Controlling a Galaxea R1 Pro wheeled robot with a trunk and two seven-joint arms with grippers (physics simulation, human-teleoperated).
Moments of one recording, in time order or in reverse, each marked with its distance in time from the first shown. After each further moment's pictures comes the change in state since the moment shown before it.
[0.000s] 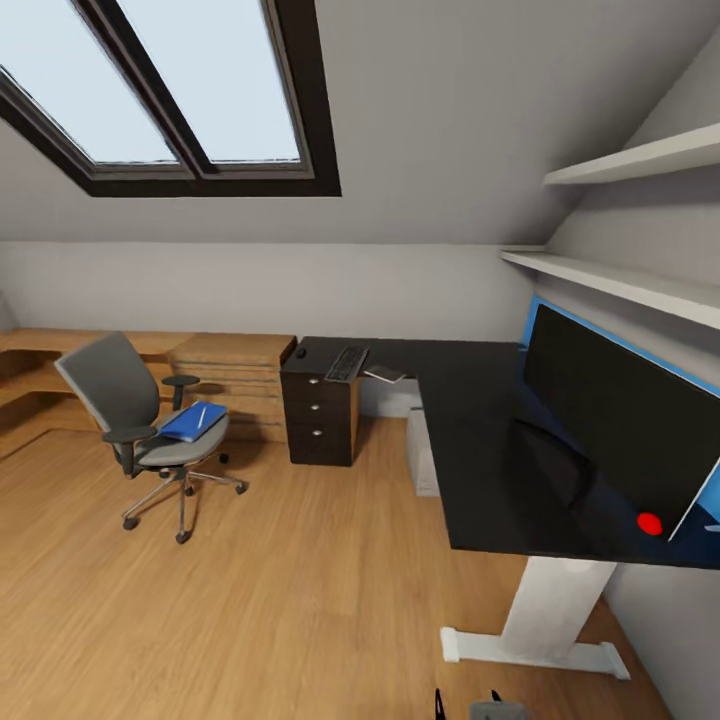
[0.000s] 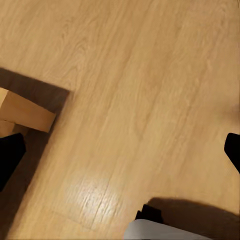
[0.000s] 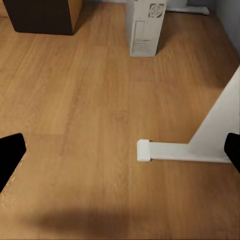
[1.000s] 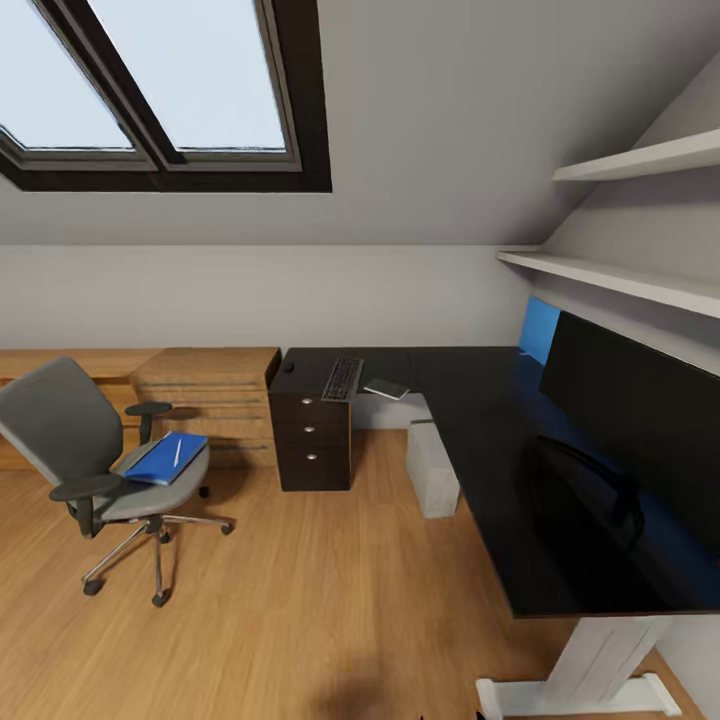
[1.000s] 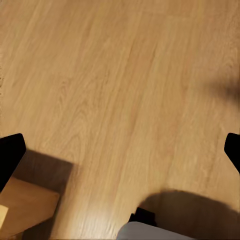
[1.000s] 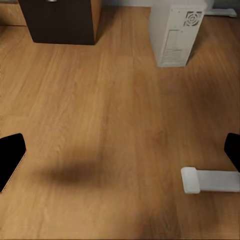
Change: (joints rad) left arm 0.000 -0.025 -0.002 0.036 0.004 -0.067 0.001; right arm 0.000 0.009 0.004 0.119 0.088 -0.097 -0.005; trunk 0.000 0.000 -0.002
